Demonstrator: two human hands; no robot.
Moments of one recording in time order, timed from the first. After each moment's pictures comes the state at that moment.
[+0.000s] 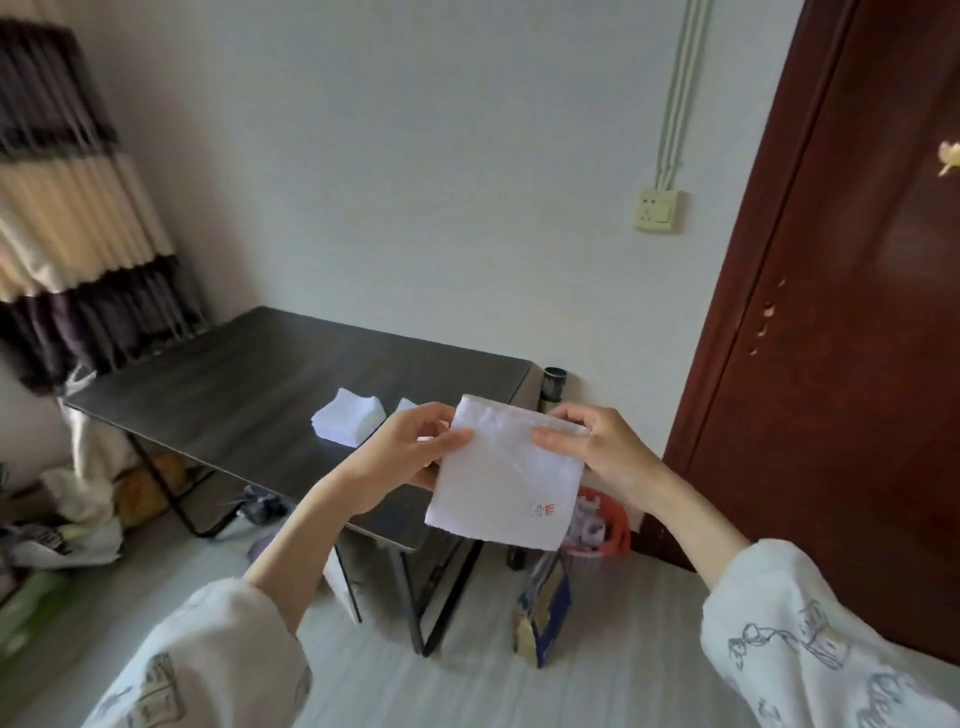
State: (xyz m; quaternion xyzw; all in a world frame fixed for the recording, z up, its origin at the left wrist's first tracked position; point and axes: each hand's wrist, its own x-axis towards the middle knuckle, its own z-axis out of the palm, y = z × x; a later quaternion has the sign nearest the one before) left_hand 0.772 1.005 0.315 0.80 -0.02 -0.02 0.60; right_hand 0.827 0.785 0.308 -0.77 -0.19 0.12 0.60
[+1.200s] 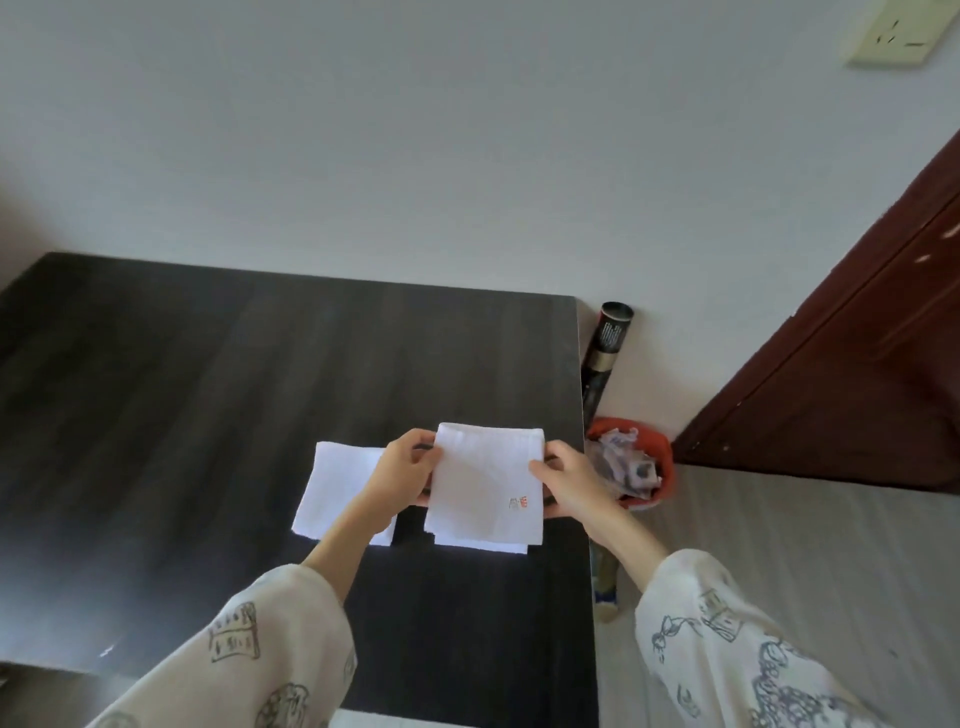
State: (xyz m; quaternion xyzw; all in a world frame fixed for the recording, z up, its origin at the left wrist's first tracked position) left_hand 1.188 1.302 0.111 0.79 0.11 -0.20 0.57; right_hand 1.164 1.101 0.105 -0.78 0.17 0.18 0.58
